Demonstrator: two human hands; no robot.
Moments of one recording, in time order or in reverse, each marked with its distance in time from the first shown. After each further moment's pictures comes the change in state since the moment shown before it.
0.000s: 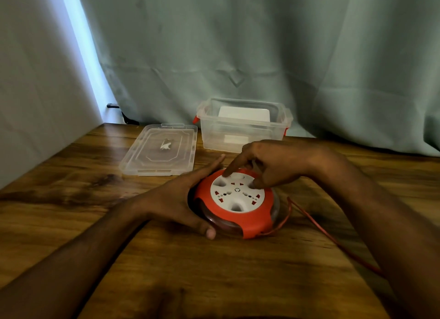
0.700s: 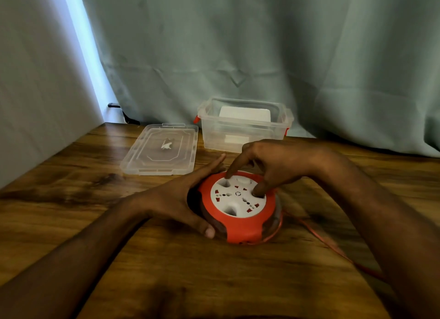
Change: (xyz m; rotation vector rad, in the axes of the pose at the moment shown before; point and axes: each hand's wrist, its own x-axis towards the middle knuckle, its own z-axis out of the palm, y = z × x) left_hand 0.000 0.000 -0.002 -0.073 -0.047 0.020; right_hand 0.000 0.003 0.002 0.027 0.000 0.001
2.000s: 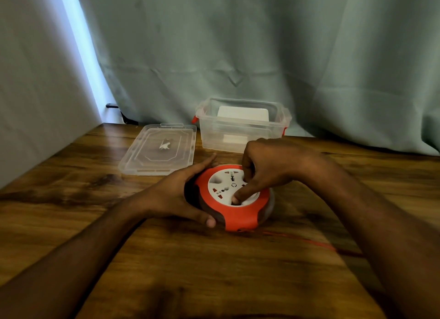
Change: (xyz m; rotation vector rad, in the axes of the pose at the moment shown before) left_hand 0.000 0.001 0.001 0.051 0.167 -0.083; right_hand 0.001 -0.013 0.006 -0.089 0.090 0.149
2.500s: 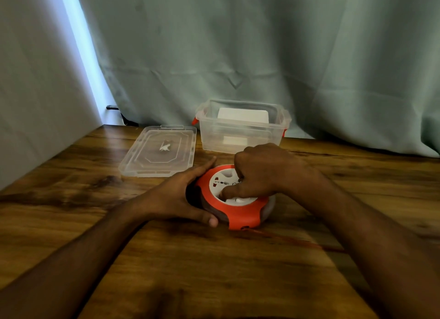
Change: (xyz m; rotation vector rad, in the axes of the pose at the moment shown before) left_hand 0.001 -0.002 0.002 0.006 0.011 0.010; right_hand 0.013 -0.009 0.021 -0.188 0.213 -0.064
